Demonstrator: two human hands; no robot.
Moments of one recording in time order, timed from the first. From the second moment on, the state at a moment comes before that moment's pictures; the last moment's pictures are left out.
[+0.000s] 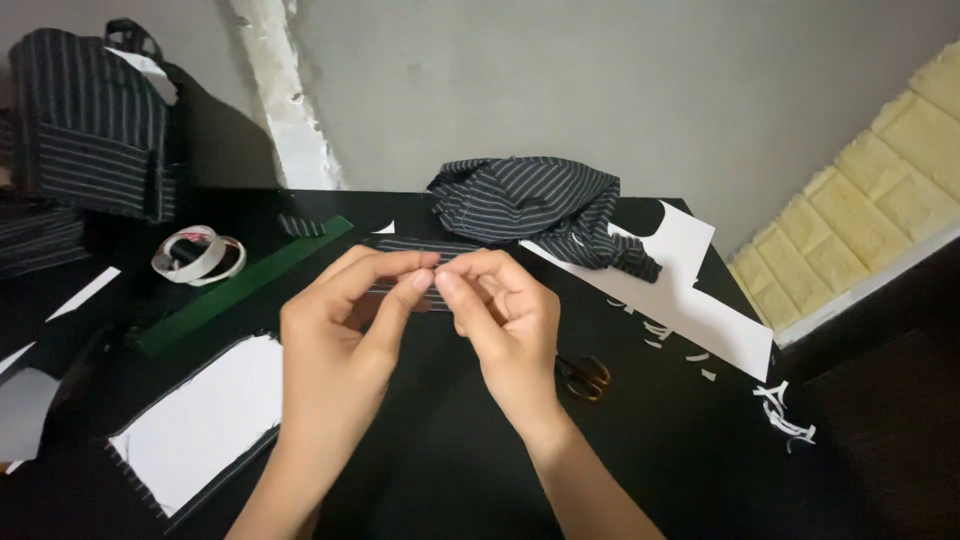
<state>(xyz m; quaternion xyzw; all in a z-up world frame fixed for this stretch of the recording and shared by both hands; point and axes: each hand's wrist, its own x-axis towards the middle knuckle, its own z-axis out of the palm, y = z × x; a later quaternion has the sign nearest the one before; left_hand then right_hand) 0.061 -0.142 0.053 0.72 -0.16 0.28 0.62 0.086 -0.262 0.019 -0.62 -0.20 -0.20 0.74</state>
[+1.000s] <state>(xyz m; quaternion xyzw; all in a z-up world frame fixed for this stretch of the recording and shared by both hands) 0.054 -0.137 0.059 0.70 -0.19 0.29 0.63 0.078 -0.277 0.034 -0.60 -0.27 -0.25 0.71</state>
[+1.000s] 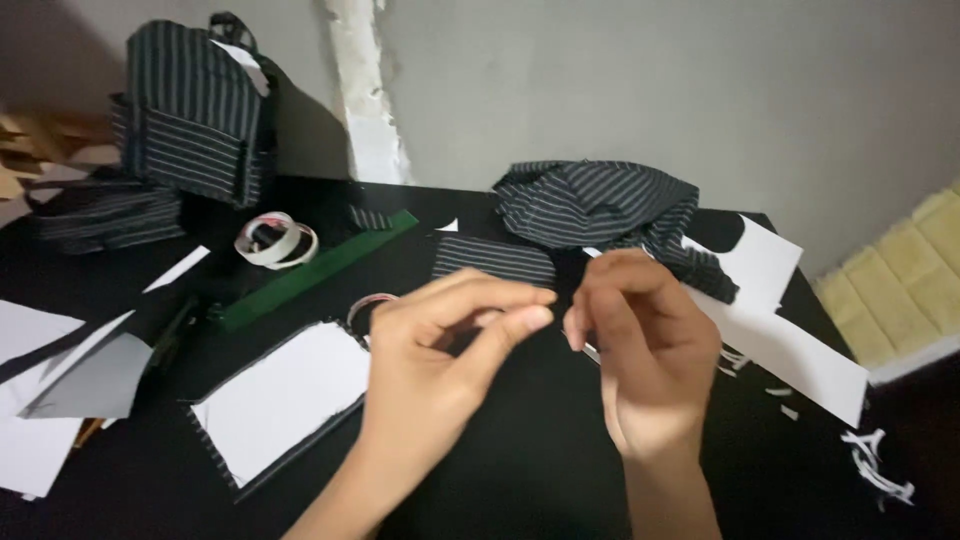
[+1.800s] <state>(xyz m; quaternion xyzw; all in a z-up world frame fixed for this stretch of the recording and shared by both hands) 0.051 -0.109 0.059 0.70 -0.39 0.32 0.51 0.064 -0.267 0.023 -0.61 -0.24 -0.23 0.72</state>
